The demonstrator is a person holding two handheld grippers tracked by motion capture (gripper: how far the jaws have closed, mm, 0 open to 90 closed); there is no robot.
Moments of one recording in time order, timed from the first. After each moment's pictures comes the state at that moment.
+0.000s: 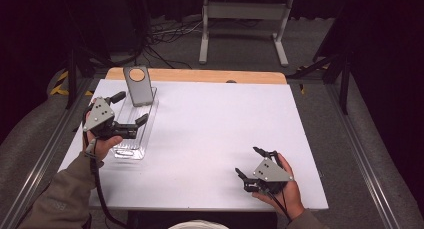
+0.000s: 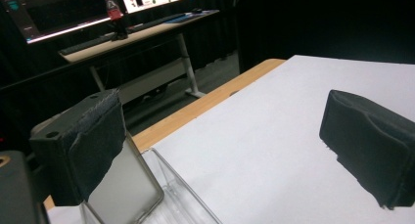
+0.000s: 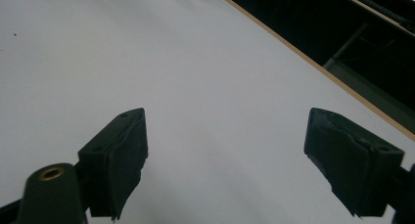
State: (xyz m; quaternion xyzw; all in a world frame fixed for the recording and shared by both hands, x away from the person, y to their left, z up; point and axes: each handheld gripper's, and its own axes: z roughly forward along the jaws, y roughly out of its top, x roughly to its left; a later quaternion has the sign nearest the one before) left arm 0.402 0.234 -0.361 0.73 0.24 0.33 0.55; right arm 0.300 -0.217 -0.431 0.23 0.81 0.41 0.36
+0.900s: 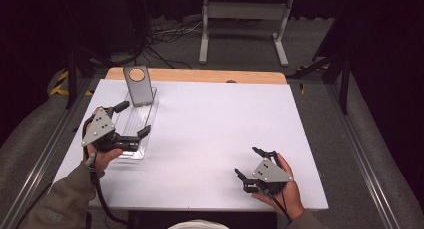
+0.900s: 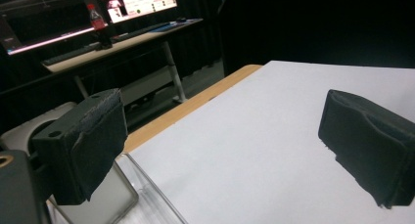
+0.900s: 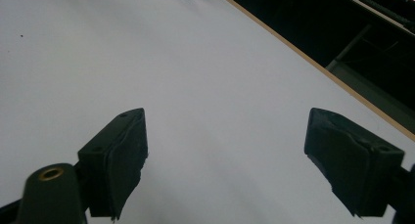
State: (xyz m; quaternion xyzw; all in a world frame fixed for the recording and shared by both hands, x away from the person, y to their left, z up) left arm 0.373 0.226 -0.364 0.72 0.22 0.32 0.57; right arm 0.299 -0.216 -0.431 0.22 0.81 0.41 0.36
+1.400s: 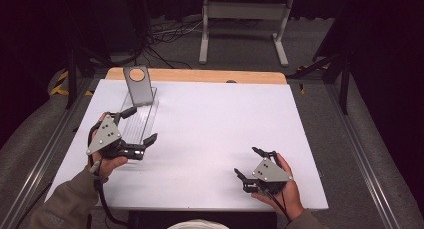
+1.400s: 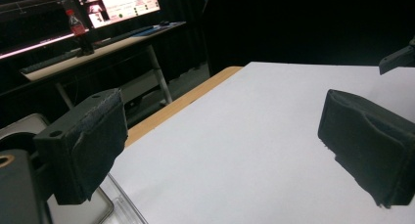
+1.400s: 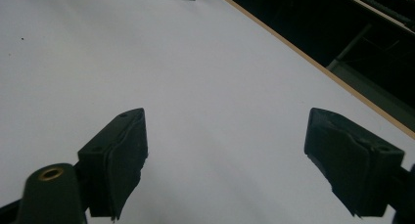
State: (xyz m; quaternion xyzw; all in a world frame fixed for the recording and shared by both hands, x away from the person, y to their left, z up) left arm 0.356 0.210 -0.366 0.73 0.19 0.31 0.58; right arm 0.299 -0.215 -0.431 0.23 0.81 0.41 0.35
